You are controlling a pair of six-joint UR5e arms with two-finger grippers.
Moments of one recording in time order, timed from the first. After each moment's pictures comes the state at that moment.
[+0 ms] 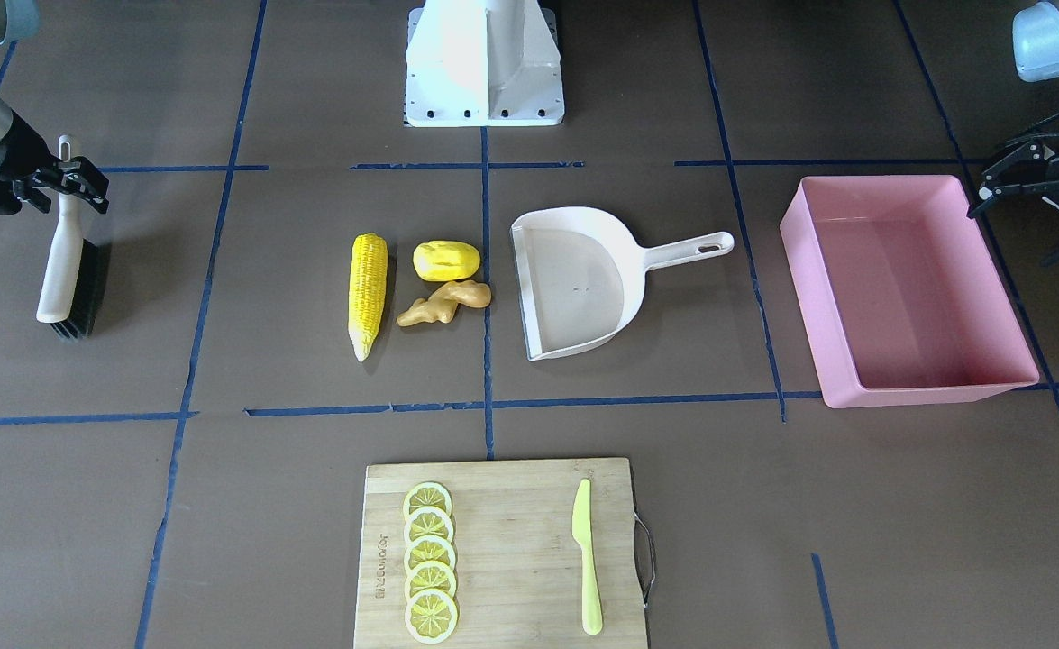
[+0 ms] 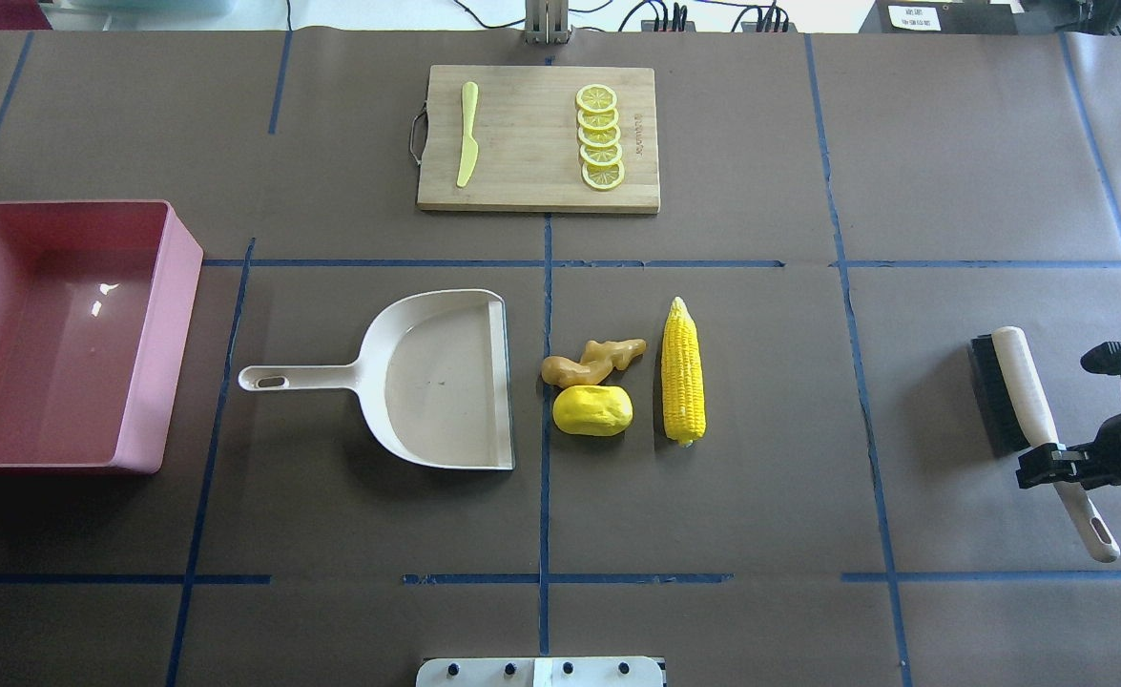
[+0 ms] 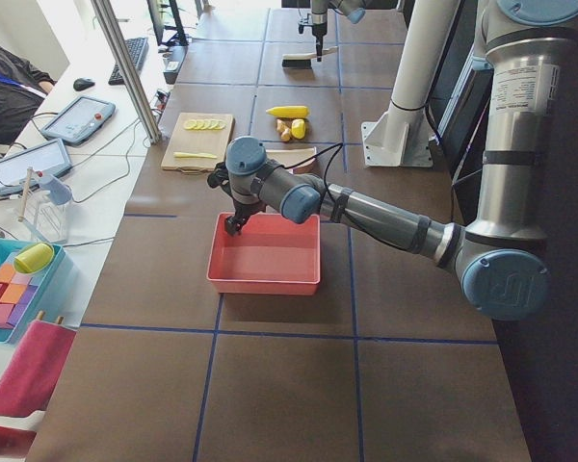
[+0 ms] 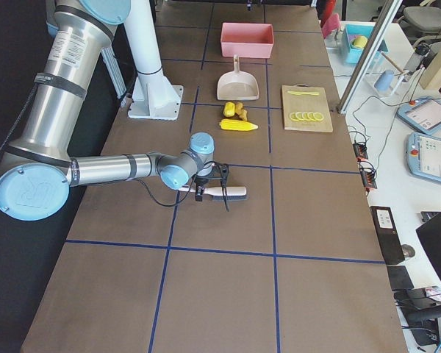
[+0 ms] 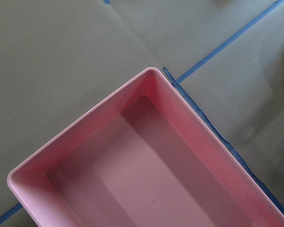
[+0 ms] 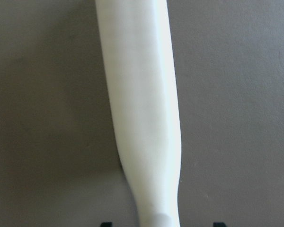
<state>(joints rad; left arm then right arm) -1.31 -1.59 -1.87 -1.81 -2.47 0.10 0.75 -1.93 1.91 -0.97 2.12 1.01</state>
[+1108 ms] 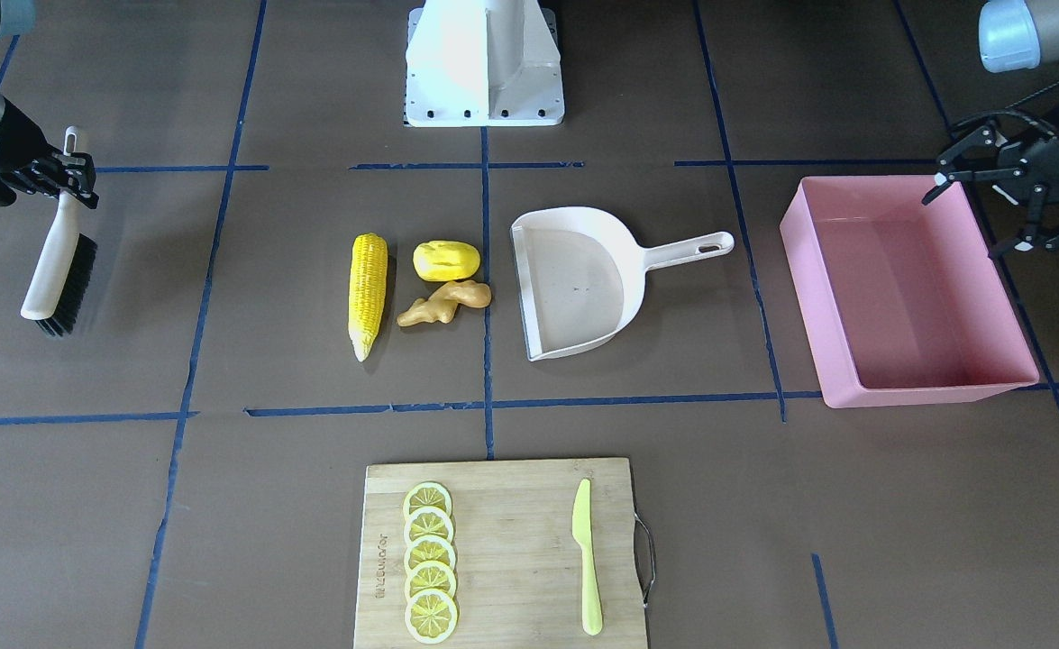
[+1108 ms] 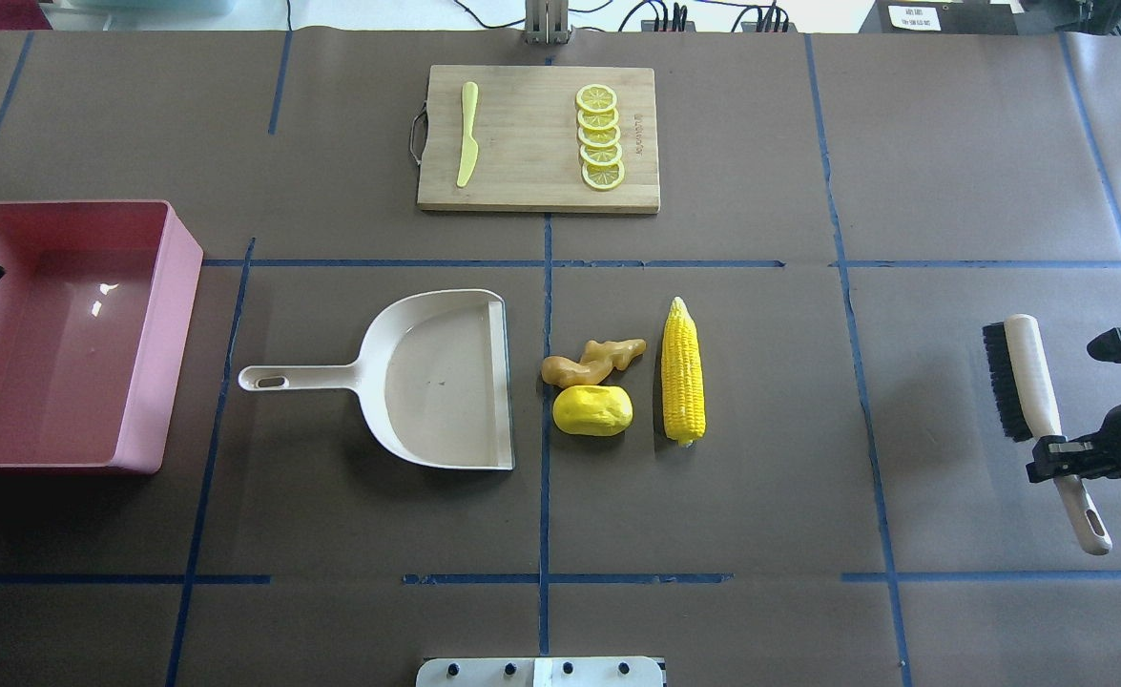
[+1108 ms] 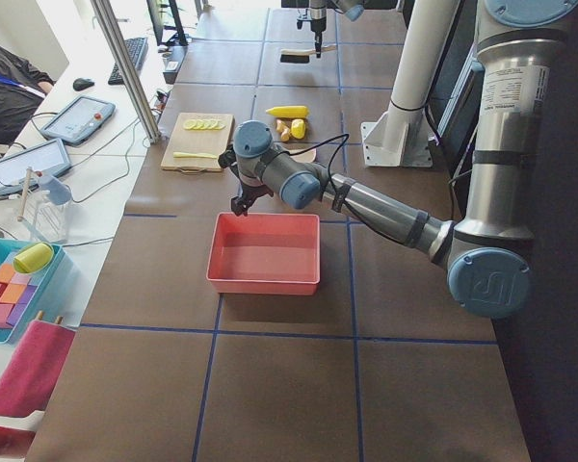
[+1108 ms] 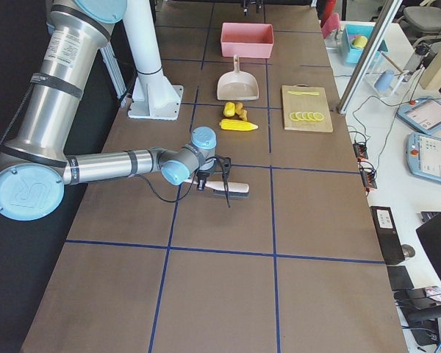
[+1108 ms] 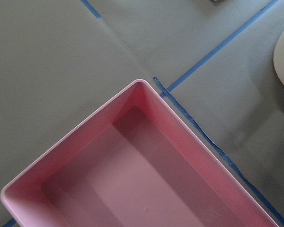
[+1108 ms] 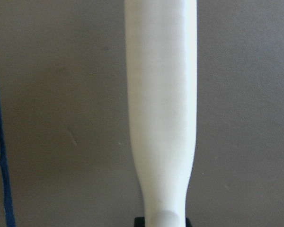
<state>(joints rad) -1.18 -1.64 -1.95 -1.82 -2.45 0.10 0.81 -1.92 1.96 -1.00 2.20 1.01</state>
